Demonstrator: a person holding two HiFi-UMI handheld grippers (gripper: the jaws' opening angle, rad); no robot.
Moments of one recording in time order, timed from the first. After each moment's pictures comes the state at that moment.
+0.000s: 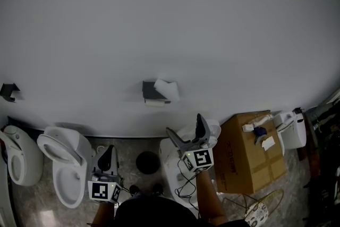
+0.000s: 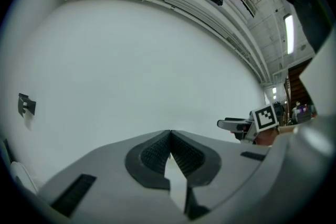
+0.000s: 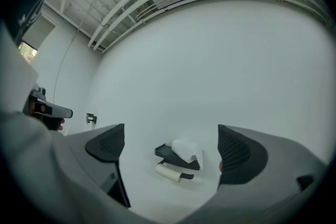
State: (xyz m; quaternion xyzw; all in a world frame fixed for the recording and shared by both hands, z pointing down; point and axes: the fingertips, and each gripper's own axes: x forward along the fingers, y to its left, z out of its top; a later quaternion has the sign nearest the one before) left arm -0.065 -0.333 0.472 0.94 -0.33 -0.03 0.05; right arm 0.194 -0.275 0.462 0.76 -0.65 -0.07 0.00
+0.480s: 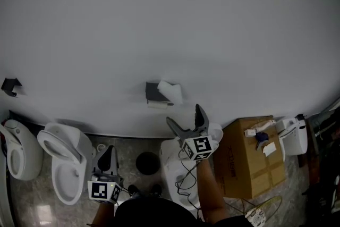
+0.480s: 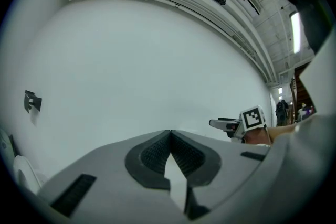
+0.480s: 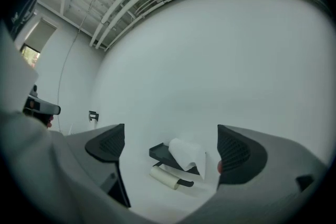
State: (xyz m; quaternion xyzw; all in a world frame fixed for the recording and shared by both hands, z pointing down) left arm -0.064 -0.338 0.488 0.94 -0.34 -0.02 0.07; right arm 0.224 -0.328 0.473 0.74 -0.68 -0.05 0.01
